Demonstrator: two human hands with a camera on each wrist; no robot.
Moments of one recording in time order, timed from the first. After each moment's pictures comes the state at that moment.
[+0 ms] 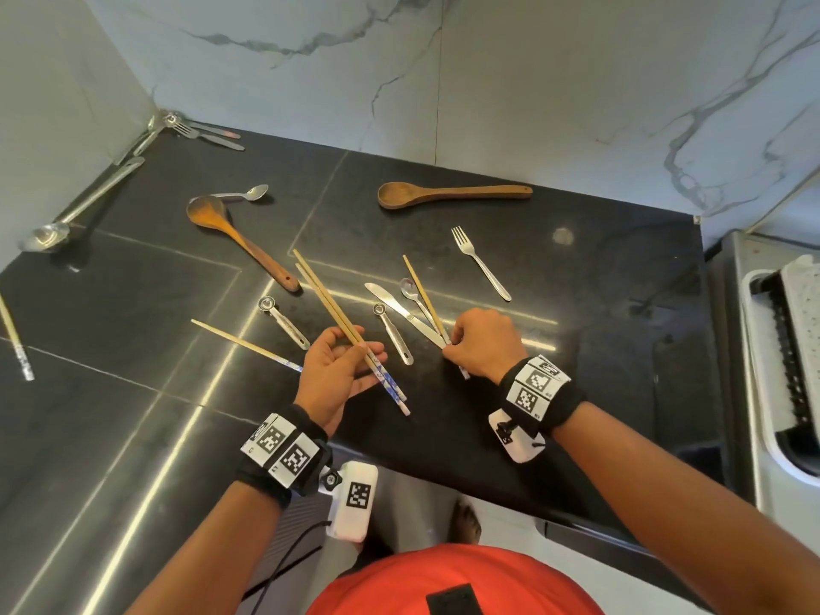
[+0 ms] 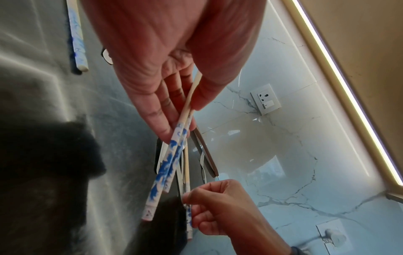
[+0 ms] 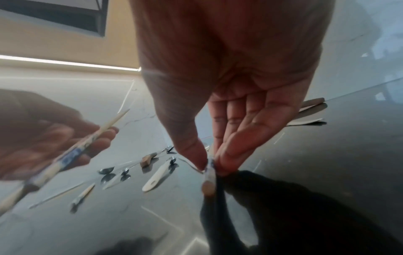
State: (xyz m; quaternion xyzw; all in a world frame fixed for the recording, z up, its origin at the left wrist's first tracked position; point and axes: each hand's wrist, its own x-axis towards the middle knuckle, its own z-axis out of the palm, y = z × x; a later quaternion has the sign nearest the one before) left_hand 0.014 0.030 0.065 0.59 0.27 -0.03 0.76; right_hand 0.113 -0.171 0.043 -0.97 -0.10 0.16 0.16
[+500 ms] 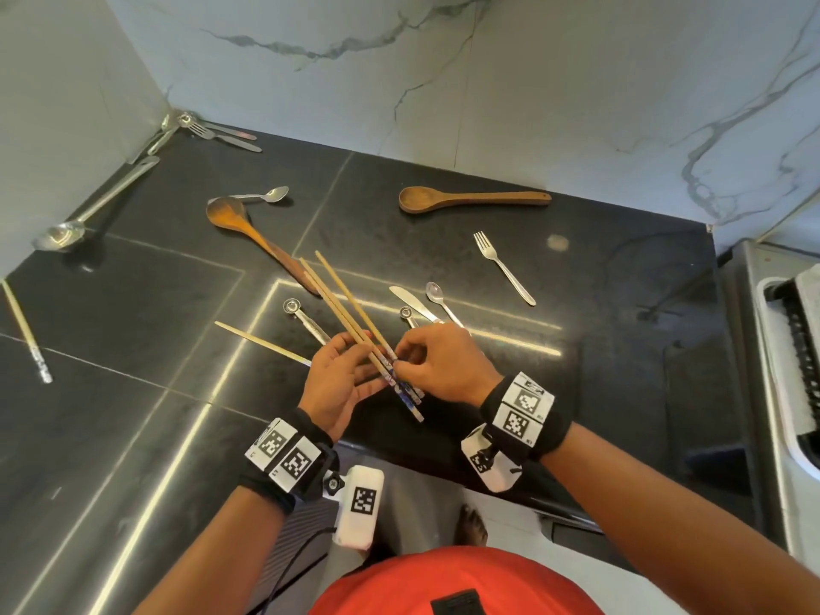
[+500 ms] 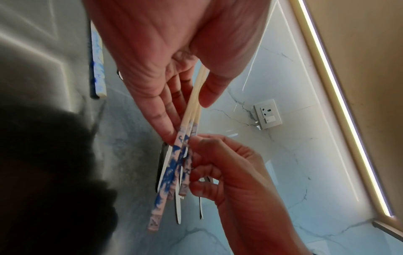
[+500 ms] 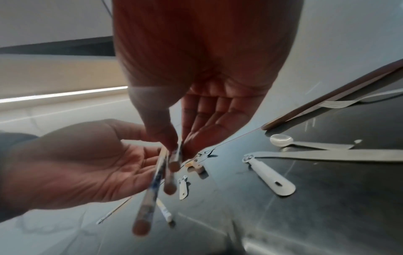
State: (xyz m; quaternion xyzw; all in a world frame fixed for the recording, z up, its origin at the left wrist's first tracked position) left_hand 0.007 0.071 0.068 0.51 0.26 -0.07 0.82; right_hand 0.069 -0.092 0.072 -0.88 -0.25 0.15 0.37
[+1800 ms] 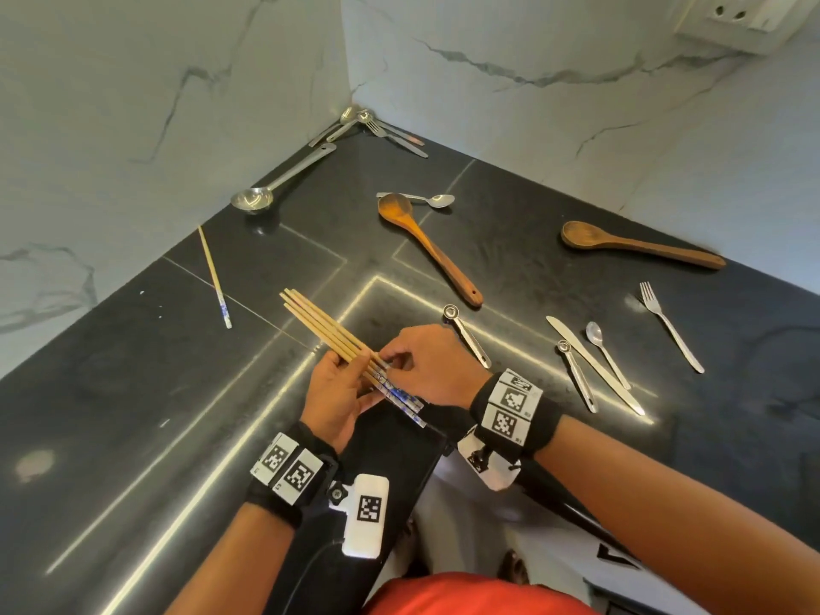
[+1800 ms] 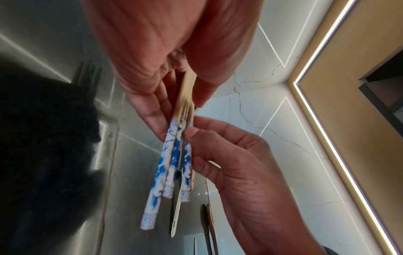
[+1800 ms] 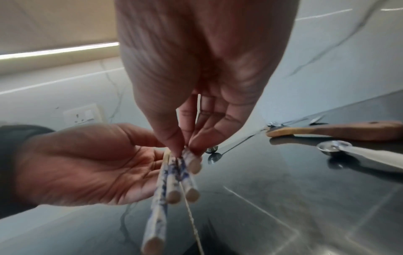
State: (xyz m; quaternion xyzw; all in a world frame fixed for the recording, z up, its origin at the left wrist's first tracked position) left_hand -0.068 0.255 0.054 0.47 0.34 0.07 0.81; right_hand 0.042 0.132 0.075 -0.84 -0.45 0.18 0.26
